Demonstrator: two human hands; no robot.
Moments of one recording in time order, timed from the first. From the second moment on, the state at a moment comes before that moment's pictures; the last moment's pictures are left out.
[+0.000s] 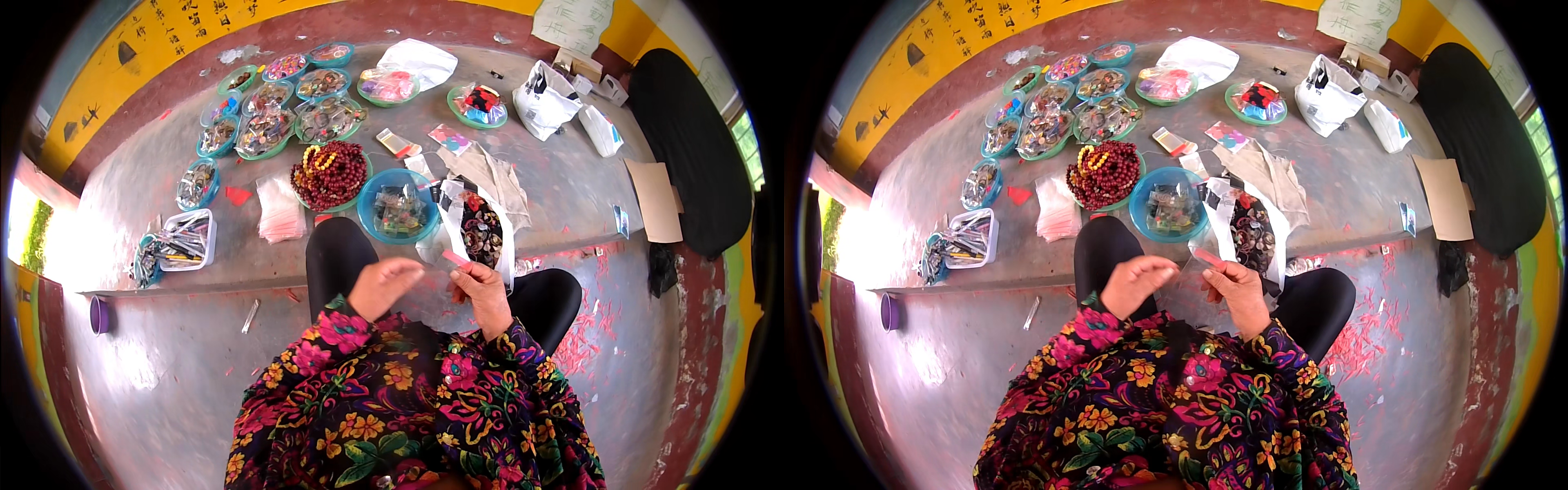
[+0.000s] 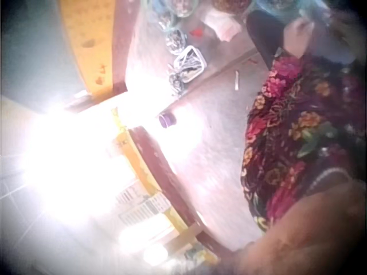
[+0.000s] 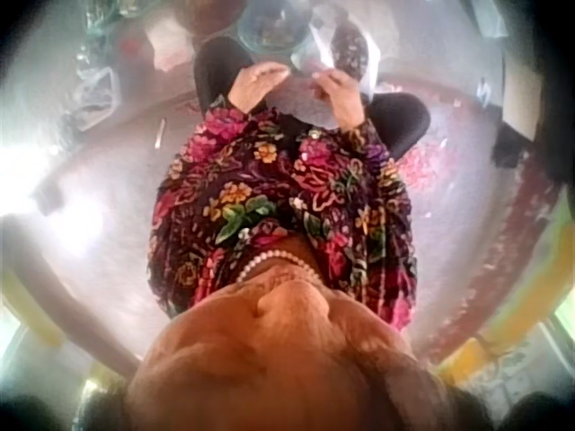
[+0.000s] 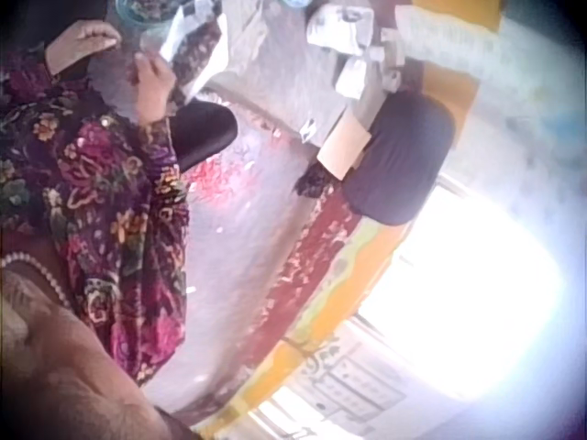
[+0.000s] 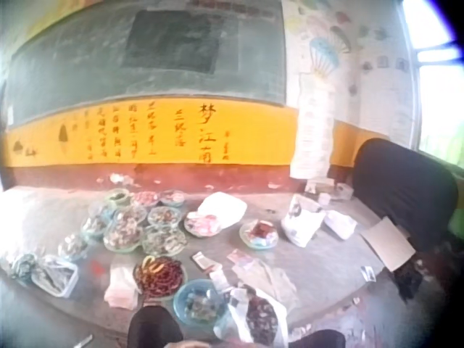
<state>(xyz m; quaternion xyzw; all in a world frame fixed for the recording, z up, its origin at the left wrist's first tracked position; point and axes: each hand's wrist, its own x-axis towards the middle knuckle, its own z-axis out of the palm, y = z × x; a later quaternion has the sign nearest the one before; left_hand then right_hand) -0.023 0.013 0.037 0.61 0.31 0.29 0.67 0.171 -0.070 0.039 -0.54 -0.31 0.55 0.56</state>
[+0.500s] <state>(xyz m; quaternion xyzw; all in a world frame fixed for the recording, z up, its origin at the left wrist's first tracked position) -0.002 -0.009 0.026 0.50 0.34 0.25 0.76 0.167 -0.086 0.031 -0.54 -0.32 0.56 0.55</state>
